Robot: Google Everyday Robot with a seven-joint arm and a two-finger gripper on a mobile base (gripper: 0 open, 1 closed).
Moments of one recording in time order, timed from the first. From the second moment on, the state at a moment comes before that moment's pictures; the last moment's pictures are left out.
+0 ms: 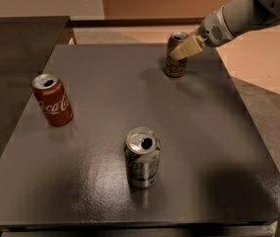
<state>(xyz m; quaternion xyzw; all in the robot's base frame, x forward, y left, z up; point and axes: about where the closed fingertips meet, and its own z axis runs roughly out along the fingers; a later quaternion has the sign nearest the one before) 0.694 -0.135 0.902 -0.45 0.80 0.21 0.35</state>
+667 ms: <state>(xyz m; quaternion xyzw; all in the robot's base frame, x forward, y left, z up) 0.665 -0.118 0.922 -0.51 0.79 0.16 0.30</state>
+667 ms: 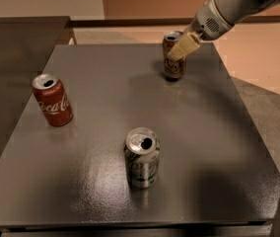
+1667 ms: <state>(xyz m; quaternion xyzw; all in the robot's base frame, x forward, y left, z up) 0.611 -0.086 0.929 -0.73 0.67 0.00 0.16</state>
